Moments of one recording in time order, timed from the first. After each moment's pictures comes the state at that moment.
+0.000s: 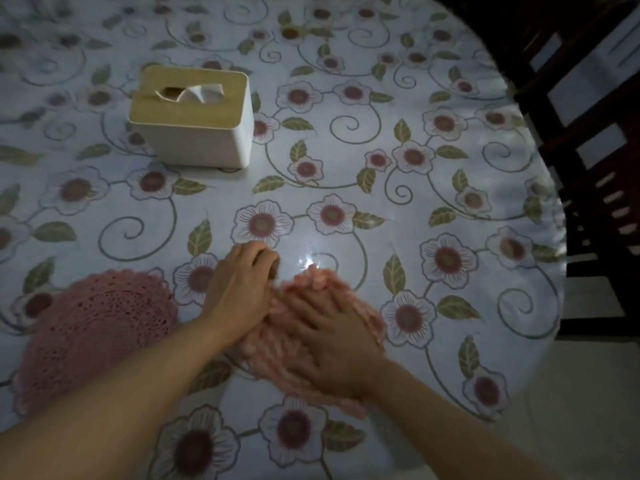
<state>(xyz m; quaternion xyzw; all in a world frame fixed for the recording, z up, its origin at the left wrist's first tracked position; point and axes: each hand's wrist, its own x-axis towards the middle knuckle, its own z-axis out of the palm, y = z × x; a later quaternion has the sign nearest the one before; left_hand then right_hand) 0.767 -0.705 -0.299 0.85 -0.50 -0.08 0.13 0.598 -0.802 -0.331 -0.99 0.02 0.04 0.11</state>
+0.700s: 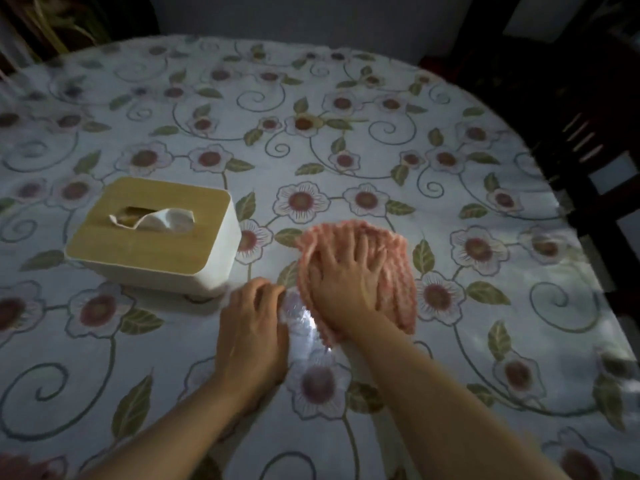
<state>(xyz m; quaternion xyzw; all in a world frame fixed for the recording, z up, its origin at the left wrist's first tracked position) 0.849 -0.853 -0.319 0.92 -0.35 -0.05 0.19 0.817 -1.014 -0.331 -0.95 0.28 0.00 0.14</state>
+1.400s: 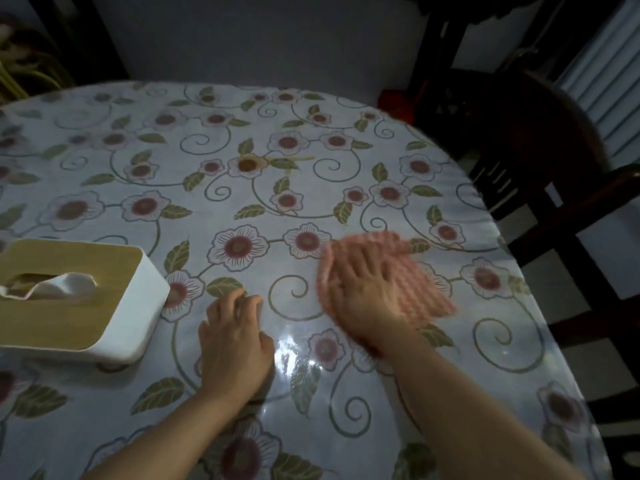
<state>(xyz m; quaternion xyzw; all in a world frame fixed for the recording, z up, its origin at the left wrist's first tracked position) 0.849 -0.952 -0.316 0.94 -0.31 -0.05 0.15 0.775 -1.141 -0.324 -0.96 0.27 0.05 0.09</state>
